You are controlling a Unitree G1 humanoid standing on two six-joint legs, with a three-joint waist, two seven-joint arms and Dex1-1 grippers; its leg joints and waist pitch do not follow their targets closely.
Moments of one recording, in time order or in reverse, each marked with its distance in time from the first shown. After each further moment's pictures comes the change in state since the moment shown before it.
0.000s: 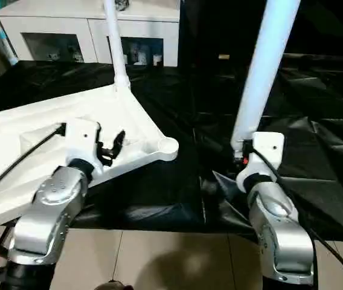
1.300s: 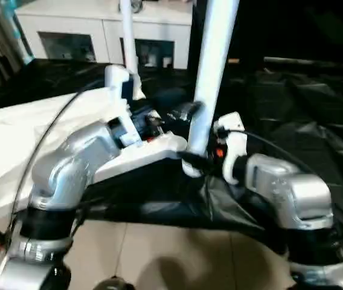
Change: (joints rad) left arm -0.411 -0.057 0.035 0.208 -0.527 0.128 -0.587; right arm -0.289 -0.352 0.124 0.176 0.340 0.445 0.633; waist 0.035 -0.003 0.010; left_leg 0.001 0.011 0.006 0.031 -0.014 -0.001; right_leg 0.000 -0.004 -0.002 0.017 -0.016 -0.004
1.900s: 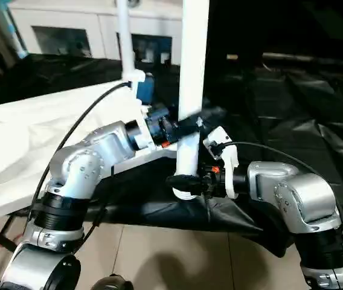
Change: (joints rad) left arm -0.035 -0.087 0.094 0.087 -0.176 0.066 -0.029; right arm 0.006 -0.044 0.068 -0.031 0.049 0.001 0.150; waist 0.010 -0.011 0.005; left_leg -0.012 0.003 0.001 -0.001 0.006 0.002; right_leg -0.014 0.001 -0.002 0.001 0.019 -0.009
